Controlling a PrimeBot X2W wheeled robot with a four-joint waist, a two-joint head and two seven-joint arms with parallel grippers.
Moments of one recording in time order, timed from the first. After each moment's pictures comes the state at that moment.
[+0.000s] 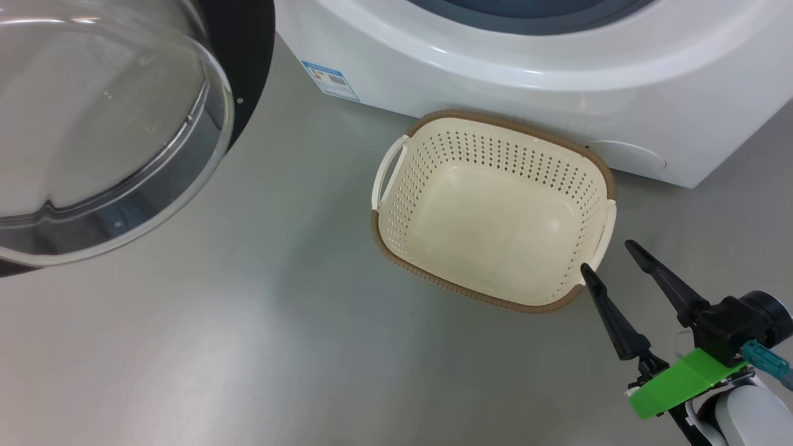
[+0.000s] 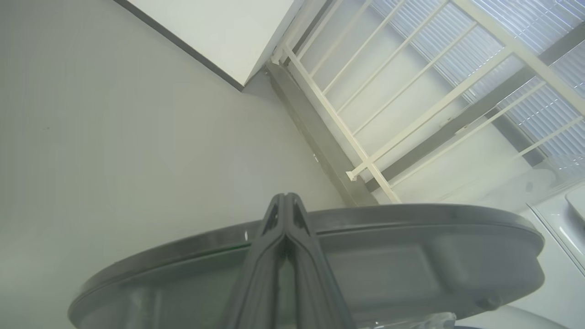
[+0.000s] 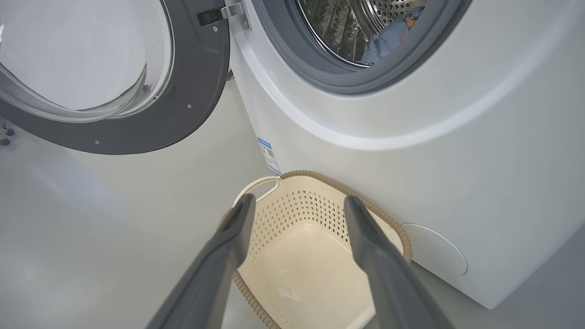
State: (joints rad) left arm -0.92 0.71 0.23 0.87 -1.33 -0.13 0.33; right arm -0.17 -0.39 0.23 0.10 0.29 0.13 -0.26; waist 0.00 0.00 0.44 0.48
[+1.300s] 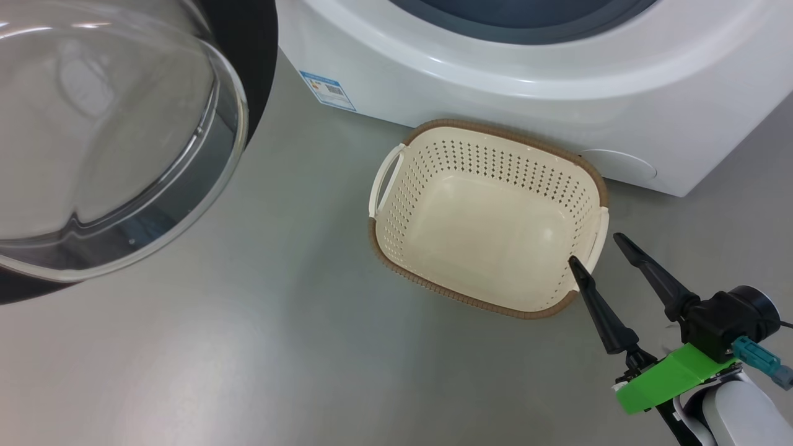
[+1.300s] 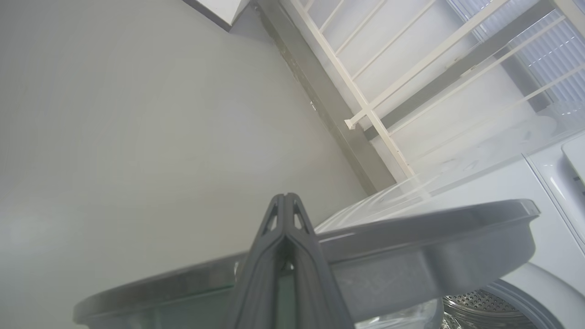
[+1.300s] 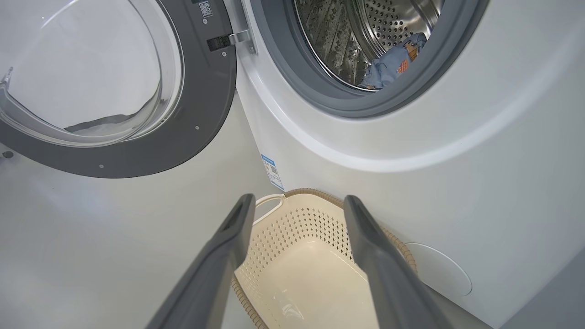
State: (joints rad) left arm -0.93 0.78 0.15 0.87 -1.39 -0.13 0.60; right arm -0.19 -0.36 0.24 0.09 0.29 0.13 -0.26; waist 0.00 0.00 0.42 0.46
